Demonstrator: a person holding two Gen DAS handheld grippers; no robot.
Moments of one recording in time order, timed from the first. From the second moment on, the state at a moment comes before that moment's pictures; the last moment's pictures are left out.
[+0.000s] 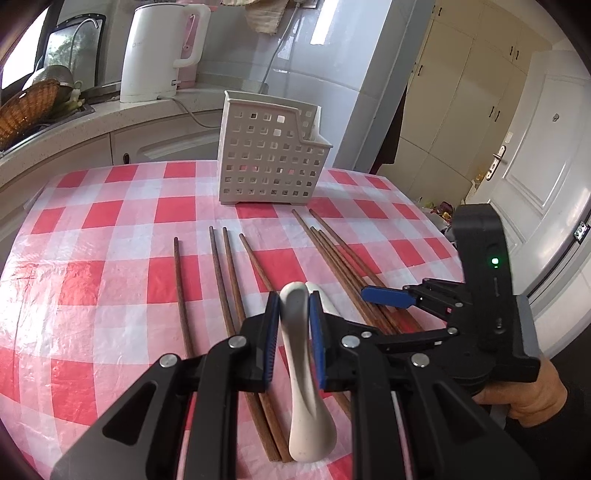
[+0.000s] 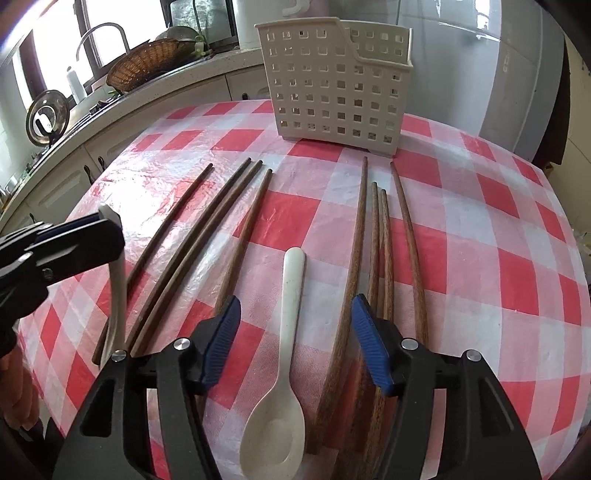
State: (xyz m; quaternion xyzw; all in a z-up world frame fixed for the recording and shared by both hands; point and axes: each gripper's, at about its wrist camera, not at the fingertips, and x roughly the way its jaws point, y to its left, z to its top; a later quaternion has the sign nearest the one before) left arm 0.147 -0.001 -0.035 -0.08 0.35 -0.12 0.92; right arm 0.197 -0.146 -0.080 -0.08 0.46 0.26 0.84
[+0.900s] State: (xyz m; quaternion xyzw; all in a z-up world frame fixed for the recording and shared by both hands) left arm 0.138 -0.003 -0.026 -0.08 0.34 -0.13 0.93; right arm 0.178 -0.174 -0.035 -0.05 0.41 0.27 0.87
